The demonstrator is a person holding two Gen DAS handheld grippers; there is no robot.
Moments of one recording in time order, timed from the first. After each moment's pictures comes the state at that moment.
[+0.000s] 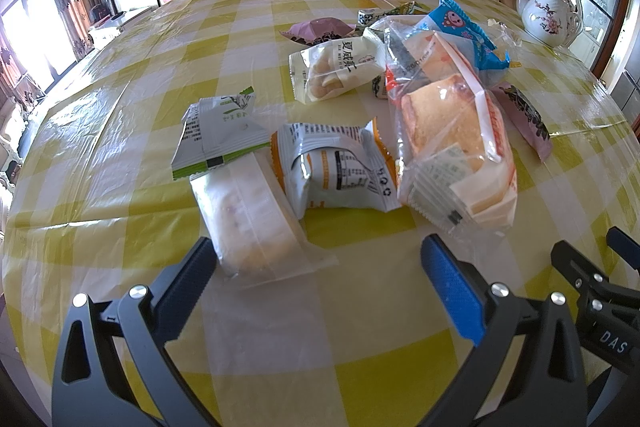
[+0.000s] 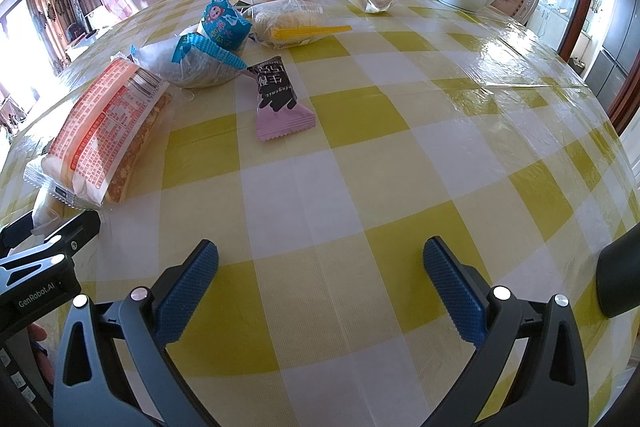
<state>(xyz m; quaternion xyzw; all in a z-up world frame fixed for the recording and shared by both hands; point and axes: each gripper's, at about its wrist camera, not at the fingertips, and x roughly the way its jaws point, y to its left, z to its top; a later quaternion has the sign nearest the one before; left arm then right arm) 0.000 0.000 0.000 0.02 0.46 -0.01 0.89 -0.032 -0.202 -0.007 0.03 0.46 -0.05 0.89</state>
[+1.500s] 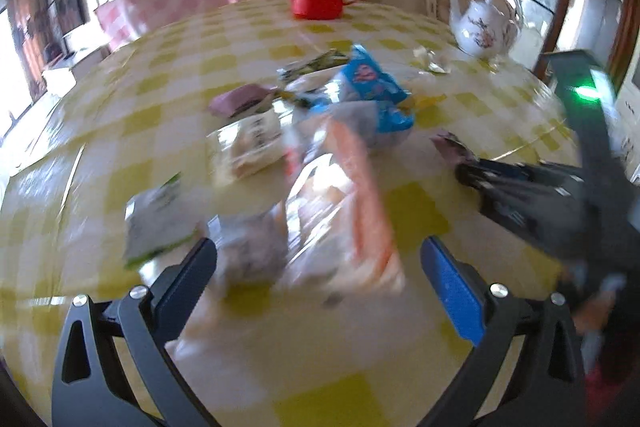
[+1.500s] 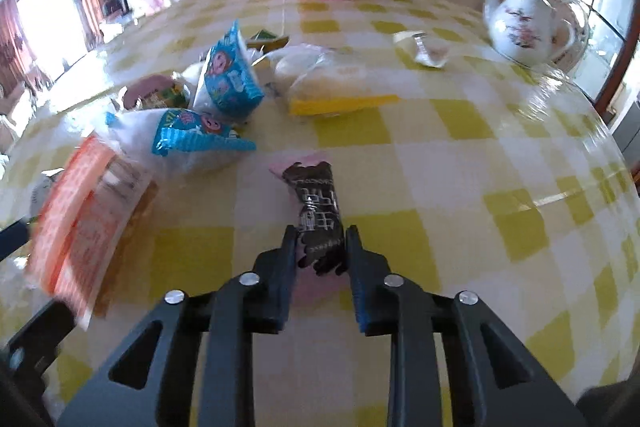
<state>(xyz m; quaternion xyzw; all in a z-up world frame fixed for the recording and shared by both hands) 0.015 -0.041 0.039 0.04 0.41 -0.12 0.90 0.050 -0.214 0.013 0.00 0.45 0.02 0.90</state>
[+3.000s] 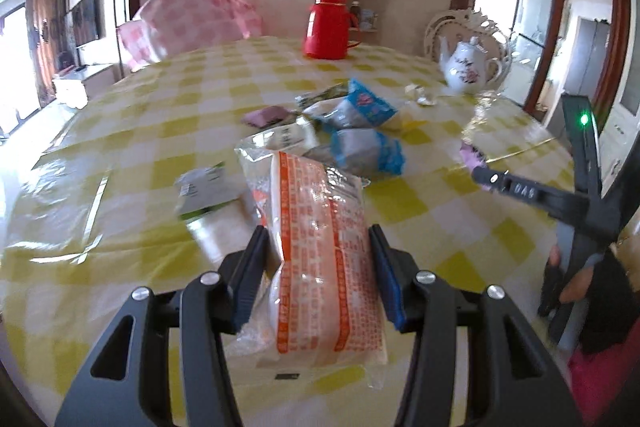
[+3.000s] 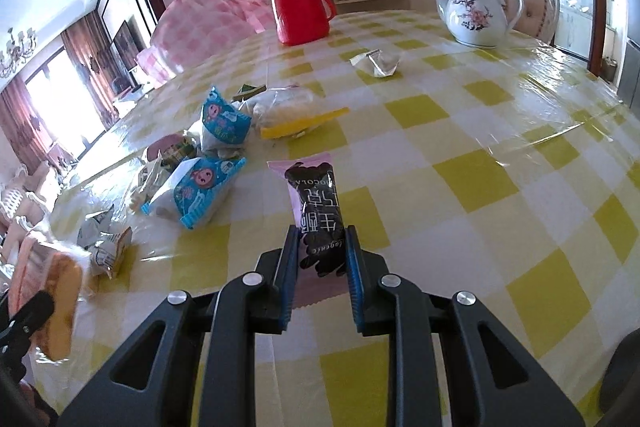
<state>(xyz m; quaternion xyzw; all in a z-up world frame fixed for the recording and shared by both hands) -0.071 0.005 0.058 0.01 0.35 -0.11 0.93 0.001 -0.258 0.019 0.11 0.37 0.03 0.92</state>
